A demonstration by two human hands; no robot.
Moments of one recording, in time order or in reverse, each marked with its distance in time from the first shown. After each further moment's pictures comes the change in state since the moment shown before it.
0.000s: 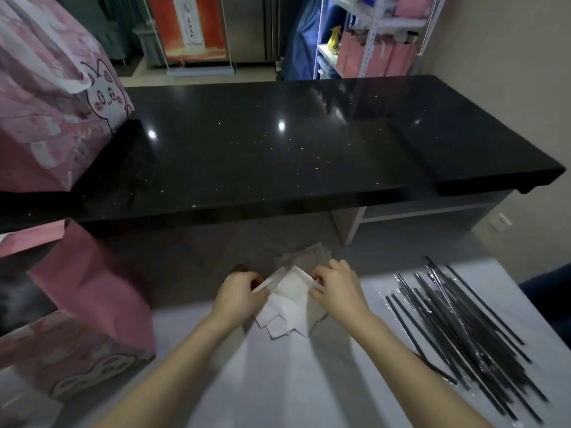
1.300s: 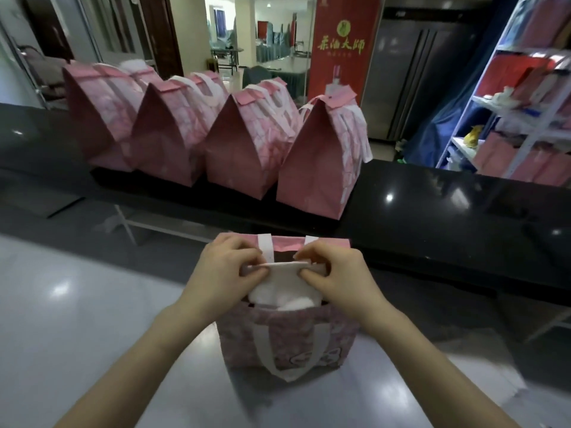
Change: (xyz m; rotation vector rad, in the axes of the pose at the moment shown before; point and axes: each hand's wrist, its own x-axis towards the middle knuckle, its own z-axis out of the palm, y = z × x) left_hand -0.212 -0.154 -0.323 0.170 0.612 0.161; right_hand -0.041 -0.397 -0.069 0.516 -0.031 -0.619
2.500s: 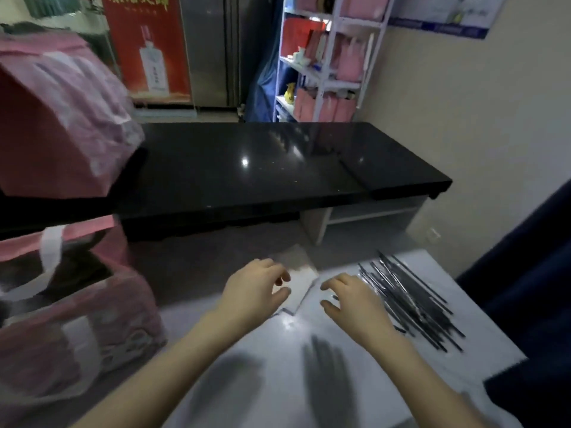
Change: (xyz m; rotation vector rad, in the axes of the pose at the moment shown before) left_hand -0.012 0.261 0.216 -0.135 -0.482 0.388; right_hand -0.273 0.181 -0.149 -0.678 0.083 0.642
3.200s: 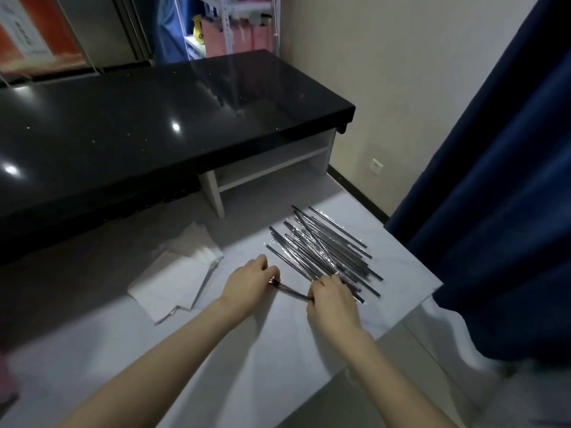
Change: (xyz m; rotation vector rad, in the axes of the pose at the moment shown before) left_hand 0.100 0.097 0.215 0.205 -0.384 0.220; right_hand -0.055 0.179 0.078 -0.033 -0.037 0.360
